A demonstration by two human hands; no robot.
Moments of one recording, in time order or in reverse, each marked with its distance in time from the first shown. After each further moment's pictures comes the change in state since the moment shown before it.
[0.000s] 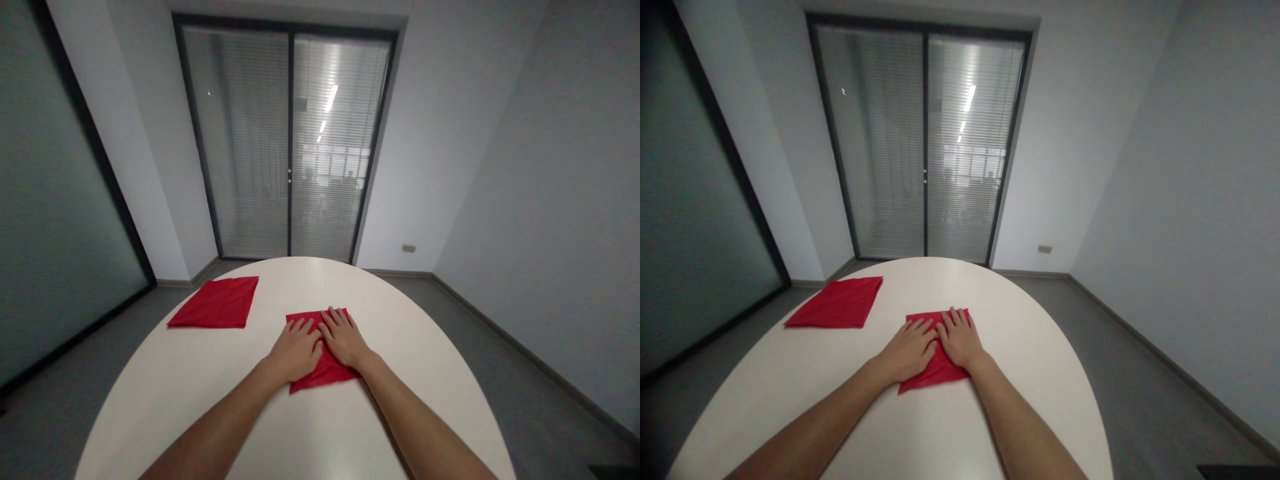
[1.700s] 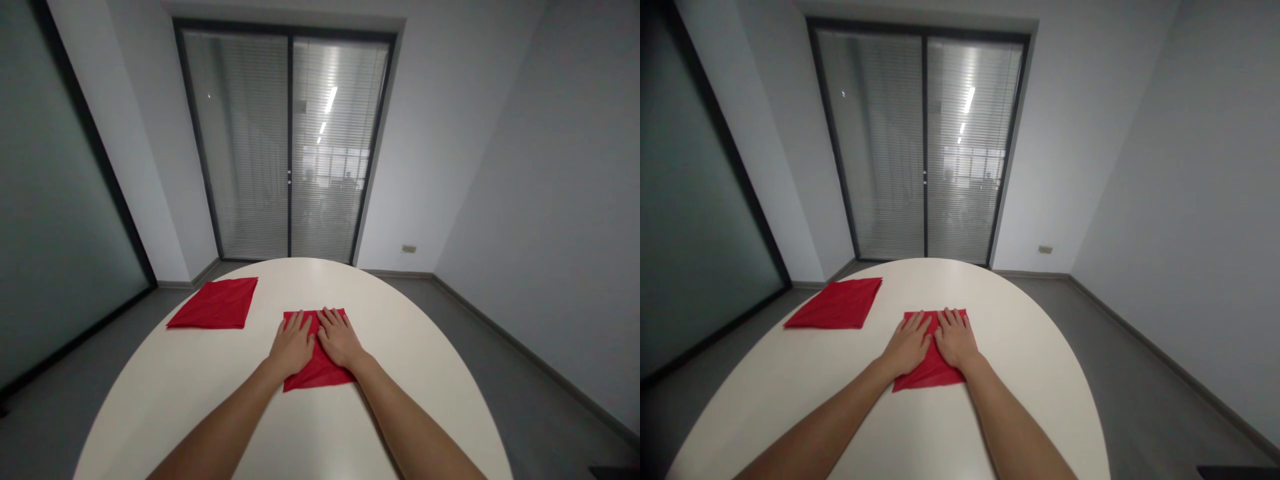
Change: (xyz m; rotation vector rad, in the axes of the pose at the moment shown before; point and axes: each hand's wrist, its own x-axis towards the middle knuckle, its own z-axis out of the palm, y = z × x) left_hand 0.014 -0.011 0.029 0.021 0.069 -0.189; right_hand 0.002 -0.007 0.005 0.030 0.016 -0.001
